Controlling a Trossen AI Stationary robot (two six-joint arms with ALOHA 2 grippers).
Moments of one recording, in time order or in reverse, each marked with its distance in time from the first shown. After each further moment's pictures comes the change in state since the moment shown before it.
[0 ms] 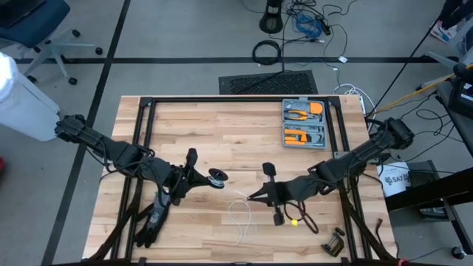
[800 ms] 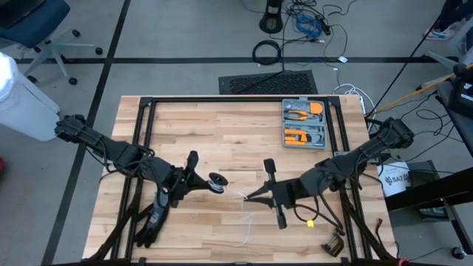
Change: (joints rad) left arm 0.000 0.000 0.000 0.017 0.083 0.000; right arm 0.011 0.000 0.145 0.114 -0.009 -0.246
